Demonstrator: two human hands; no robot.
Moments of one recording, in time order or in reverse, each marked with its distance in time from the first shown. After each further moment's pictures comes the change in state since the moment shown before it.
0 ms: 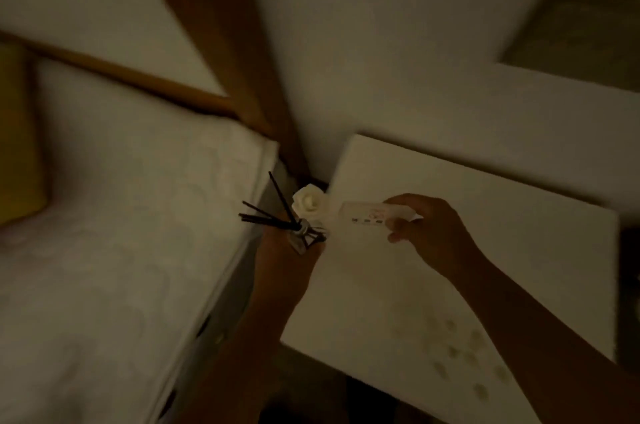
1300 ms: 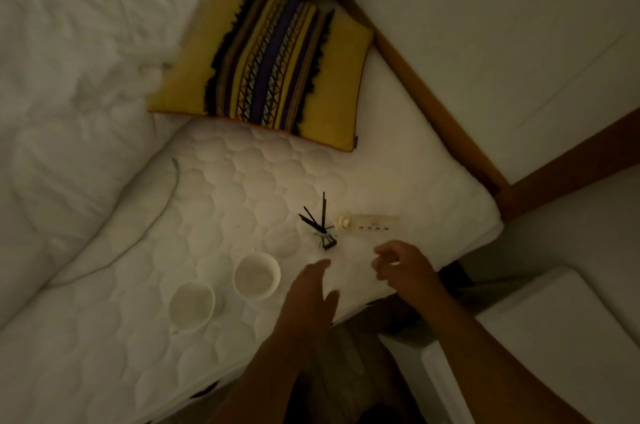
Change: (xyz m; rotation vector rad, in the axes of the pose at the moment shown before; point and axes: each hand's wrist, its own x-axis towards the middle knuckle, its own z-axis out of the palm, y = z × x) left_hand -0.151 -0.124 -0.230 -0.038 0.250 -0.444; right_hand -0.065 -0.187 0.297 -0.435 -0.573 -0.061
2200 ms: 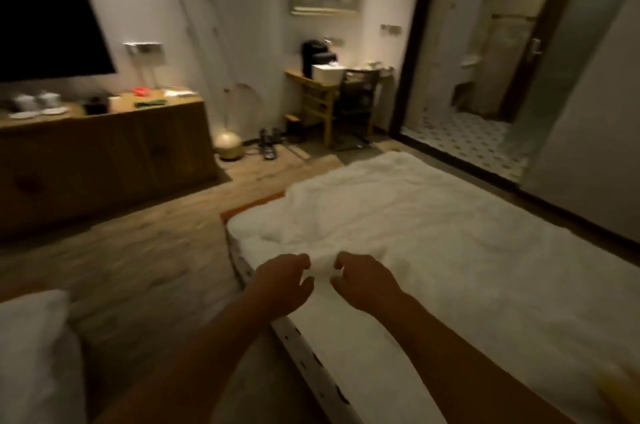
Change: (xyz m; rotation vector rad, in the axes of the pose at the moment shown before) left_hand -0.604 -0.194 -0.426 0.194 1.096 -0.702; right_hand -0.556 -0.416 0.404 -0.932 -0.667 -1.633
